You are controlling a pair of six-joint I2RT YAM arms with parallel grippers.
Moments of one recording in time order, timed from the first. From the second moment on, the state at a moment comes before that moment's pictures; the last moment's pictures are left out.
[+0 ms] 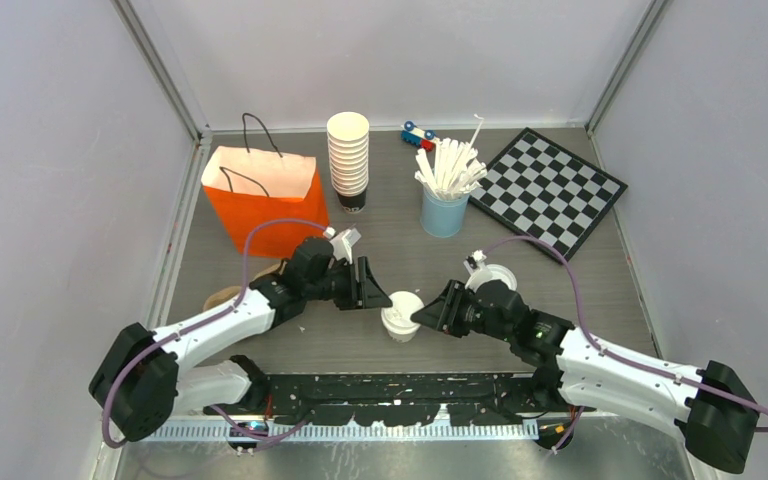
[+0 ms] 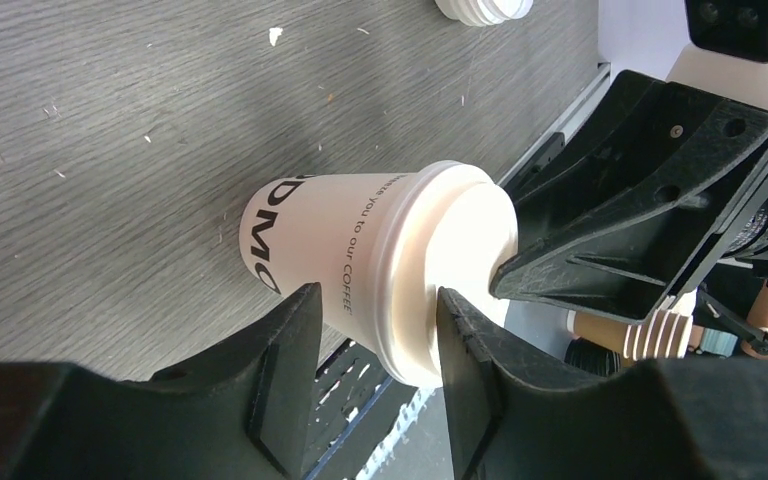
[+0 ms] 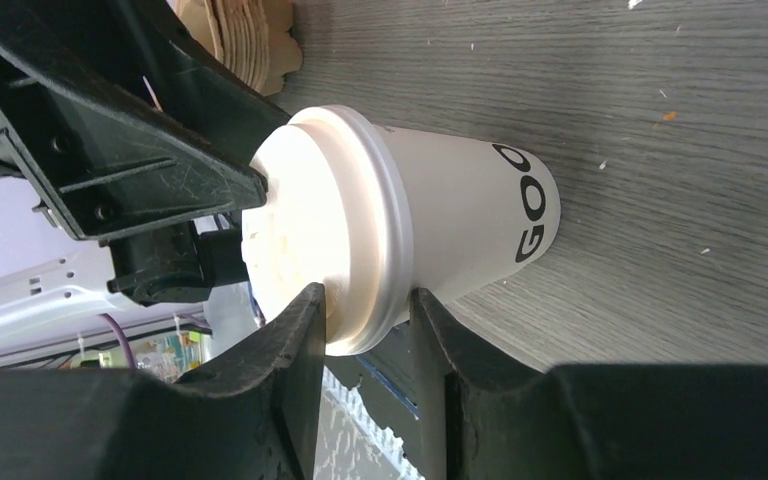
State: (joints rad) left arm -0.69 1.15 0.57 -0.04 0.46 -0.80; right arm 0.92 0.79 0.31 -0.01 -0.06 1.12
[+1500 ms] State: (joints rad) left arm -0.74 1.13 0.73 -0.31 0.29 -0.76; right arm 0.96 0.88 0.55 -0.25 -0.08 1.01
